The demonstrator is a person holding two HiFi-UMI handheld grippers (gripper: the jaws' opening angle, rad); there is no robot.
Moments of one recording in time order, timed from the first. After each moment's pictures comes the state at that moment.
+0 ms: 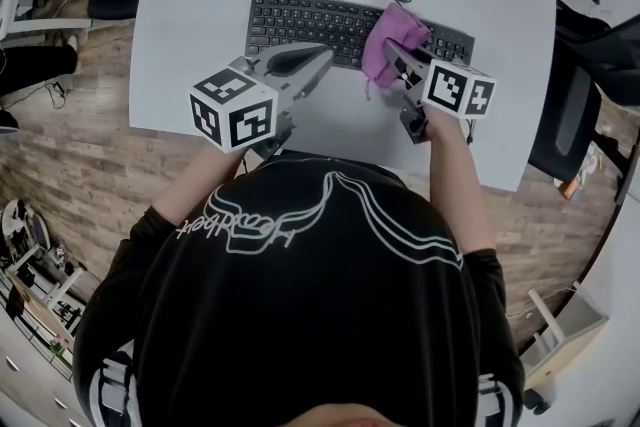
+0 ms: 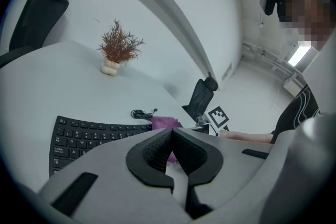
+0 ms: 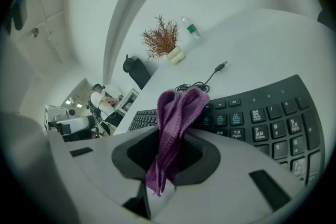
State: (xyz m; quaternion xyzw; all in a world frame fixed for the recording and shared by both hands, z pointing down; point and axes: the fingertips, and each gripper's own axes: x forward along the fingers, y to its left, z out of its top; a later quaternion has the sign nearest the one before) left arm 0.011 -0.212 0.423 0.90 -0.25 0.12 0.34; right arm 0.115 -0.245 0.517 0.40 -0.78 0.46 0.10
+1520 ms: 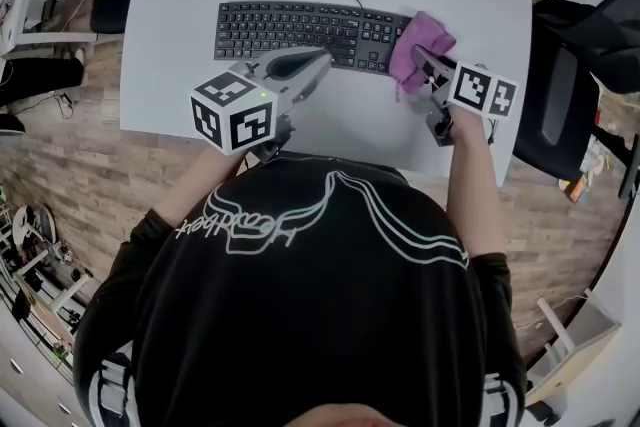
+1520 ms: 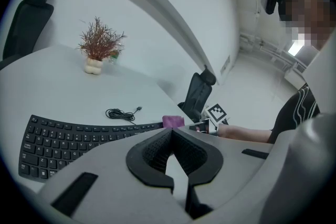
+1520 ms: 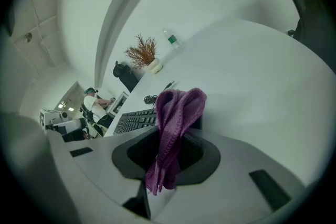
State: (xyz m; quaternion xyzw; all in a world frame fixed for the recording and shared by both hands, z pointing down) left arm 0.098 -0.186 0.416 0.91 -0.25 0.14 0.31; right arm 0.259 -0.219 0.525 0.44 -0.76 0.47 0.11
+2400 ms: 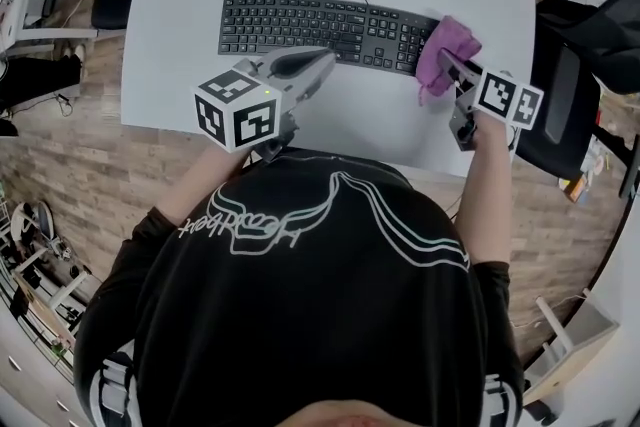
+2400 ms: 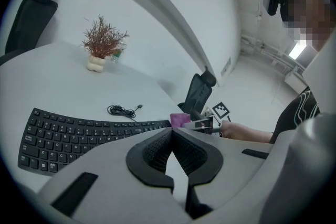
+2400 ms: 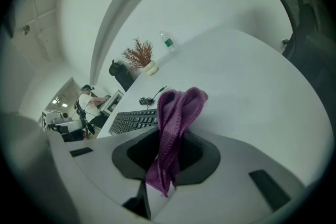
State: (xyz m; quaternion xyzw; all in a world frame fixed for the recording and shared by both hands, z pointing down) left arm 0.090 -0.180 0.418 0.90 -0.25 0.14 0.32; right arm 0.294 -0.209 0.514 0.46 -0.75 0.46 0.13
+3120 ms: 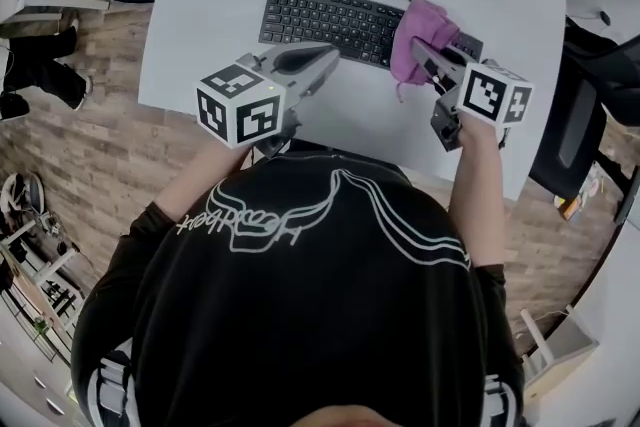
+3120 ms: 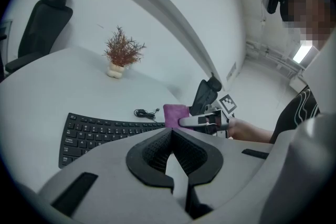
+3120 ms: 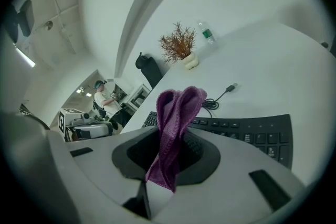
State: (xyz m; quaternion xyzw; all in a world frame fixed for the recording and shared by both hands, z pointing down) left arm 0.009 -0.187 0.414 0.89 -0.28 0.12 0.33; right arm 0.132 -0.232 0.463 0.36 -0.82 0.43 0.12
